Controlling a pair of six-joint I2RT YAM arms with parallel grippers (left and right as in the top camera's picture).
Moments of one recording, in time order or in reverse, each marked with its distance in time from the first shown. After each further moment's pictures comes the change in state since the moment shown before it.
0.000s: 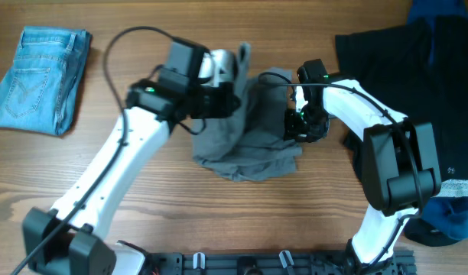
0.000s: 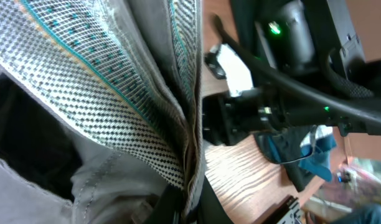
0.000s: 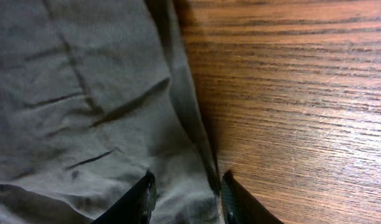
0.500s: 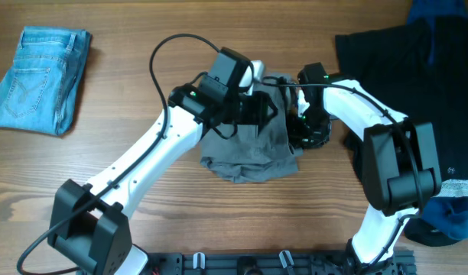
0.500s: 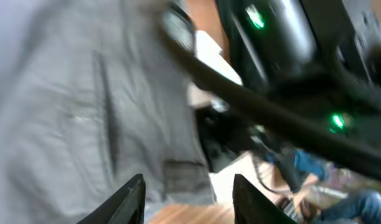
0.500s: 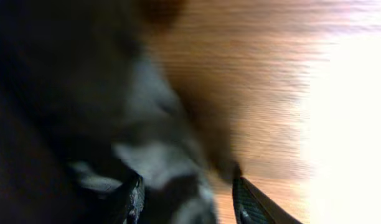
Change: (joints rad) left arm -0.117 0.109 0.000 0.132 -0.023 -0.084; right arm -0.016 -0.009 0.006 -0.125 0.045 0.038
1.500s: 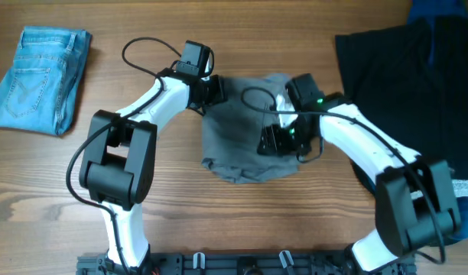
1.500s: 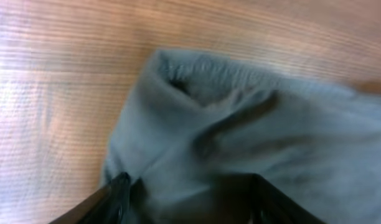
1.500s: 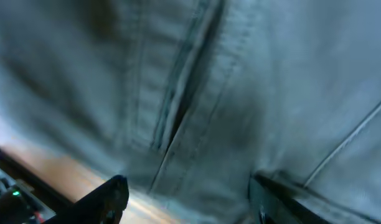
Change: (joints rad) left arm 0.243 0.399 0.039 0.109 -0.229 0.034; right arm 0.140 -0.226 -0.217 0.232 -0.262 -0.058
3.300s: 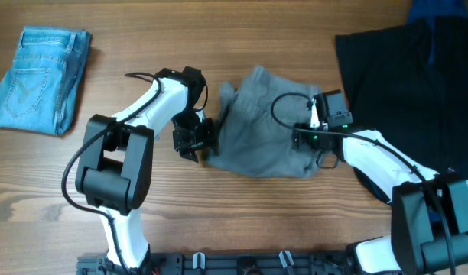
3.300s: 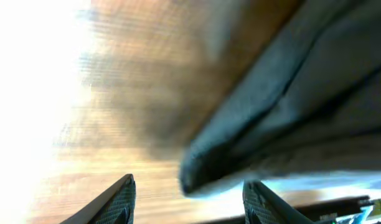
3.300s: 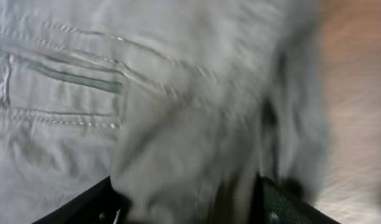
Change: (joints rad) left arm 0.000 -0.044 -0.023 -0.669 0.179 0.010; right arm -0.153 -0.136 -0.272 0.440 0.426 0.027
